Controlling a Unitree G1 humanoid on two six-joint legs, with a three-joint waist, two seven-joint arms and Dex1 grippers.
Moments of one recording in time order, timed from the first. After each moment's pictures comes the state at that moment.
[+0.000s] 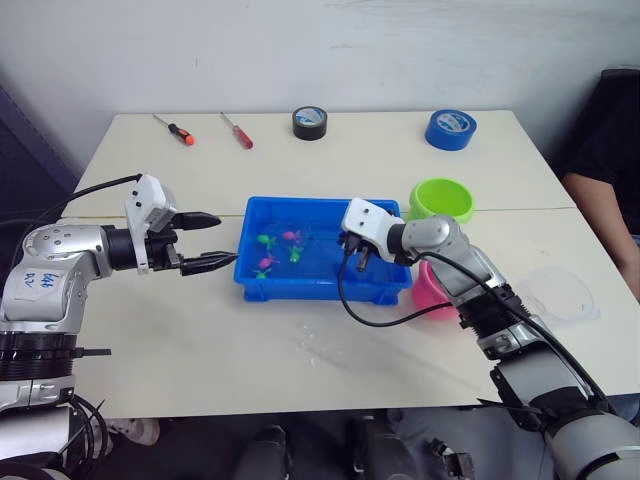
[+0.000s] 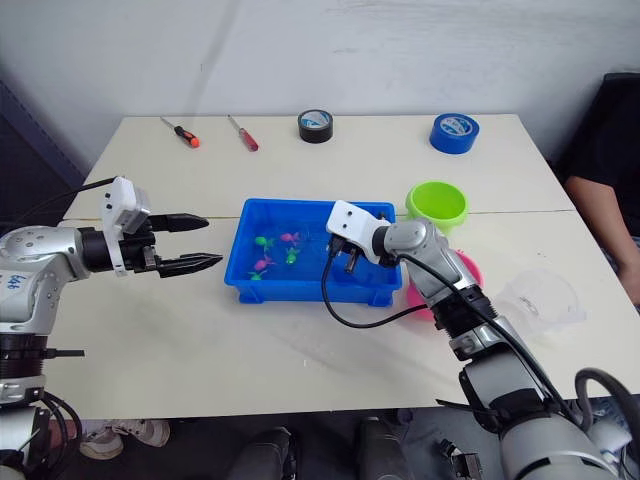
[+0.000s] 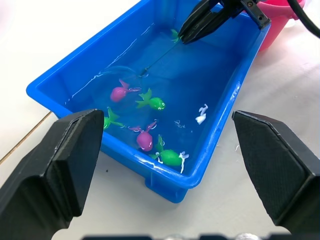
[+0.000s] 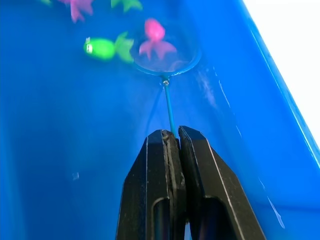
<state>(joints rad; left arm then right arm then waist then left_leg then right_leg) -0.54 0.83 0.14 0.10 -0.39 0.50 -1.11 -0.89 -0.41 0.36 0.35 -0.07 0.38 0.82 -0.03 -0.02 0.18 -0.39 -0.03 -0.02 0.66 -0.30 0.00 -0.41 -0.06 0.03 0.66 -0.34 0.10</state>
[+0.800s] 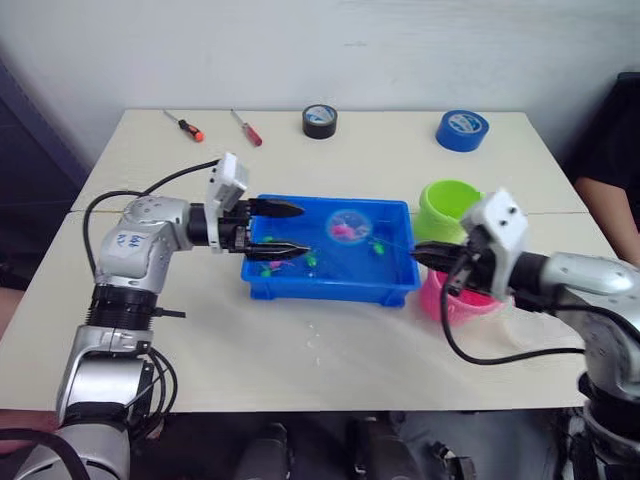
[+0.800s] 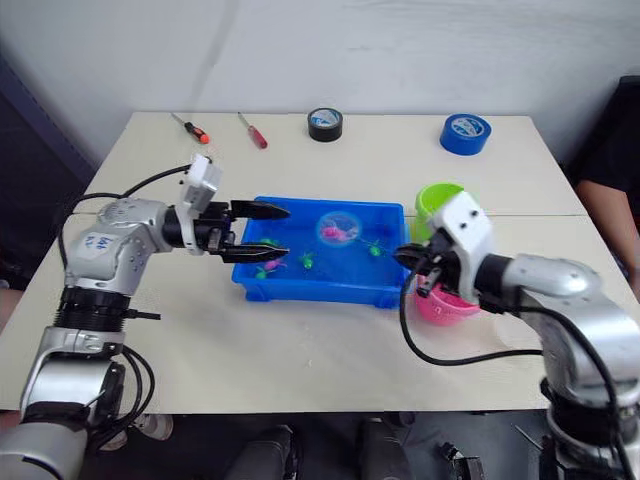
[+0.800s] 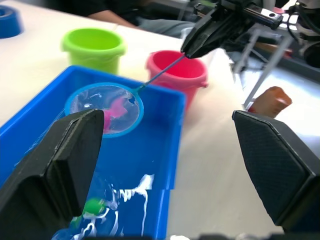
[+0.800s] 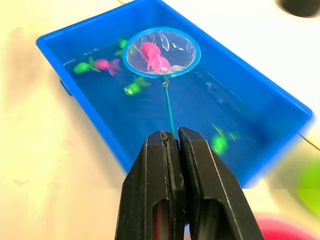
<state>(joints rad) -0.85 0.53 -0.06 0.28 -0.44 0.48 -1.31 -0.34 -0.70 -0.34 -0.75 0.40 1.23 0.83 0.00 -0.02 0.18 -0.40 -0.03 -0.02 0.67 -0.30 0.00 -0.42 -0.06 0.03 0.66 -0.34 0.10</state>
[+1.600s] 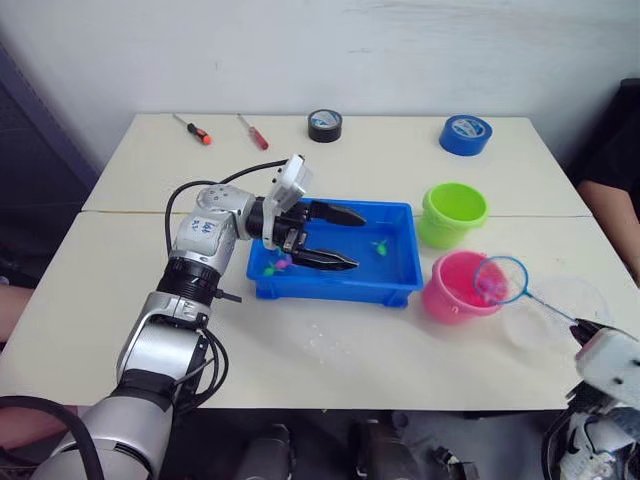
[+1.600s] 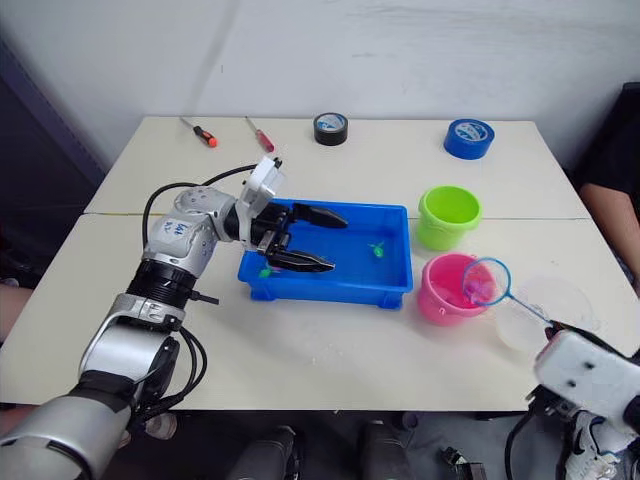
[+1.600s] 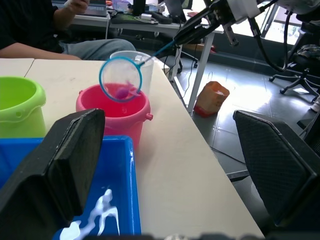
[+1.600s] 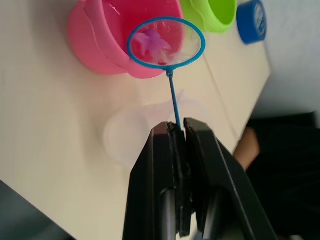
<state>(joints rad) -1.01 0.34 -0.14 0.56 -0.37 0.28 -1.47 0.70 -0.73 -0.81 -0.87 -0.21 0.12 0.73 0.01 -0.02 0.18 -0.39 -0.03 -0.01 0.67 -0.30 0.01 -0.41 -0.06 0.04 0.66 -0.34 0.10</state>
